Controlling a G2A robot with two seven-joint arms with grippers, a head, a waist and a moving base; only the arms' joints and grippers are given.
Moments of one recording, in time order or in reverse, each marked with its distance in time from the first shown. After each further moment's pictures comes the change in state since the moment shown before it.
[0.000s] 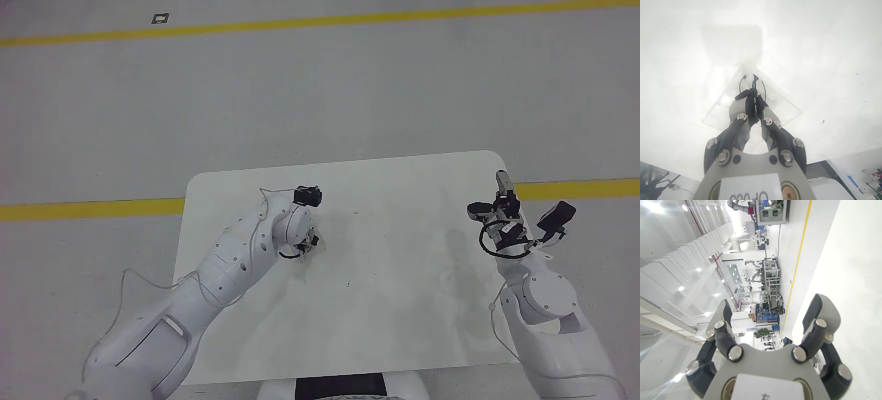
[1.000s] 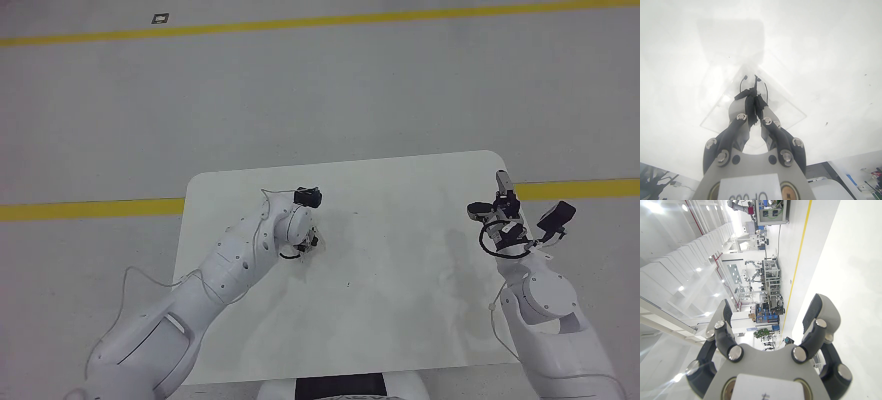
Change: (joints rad) left arm -0.012 -0.013 0.018 0.043 -0.011 -0.006 0.009; right arm 0.000 0.000 0.000 0.000 0.000 0.000 0.000
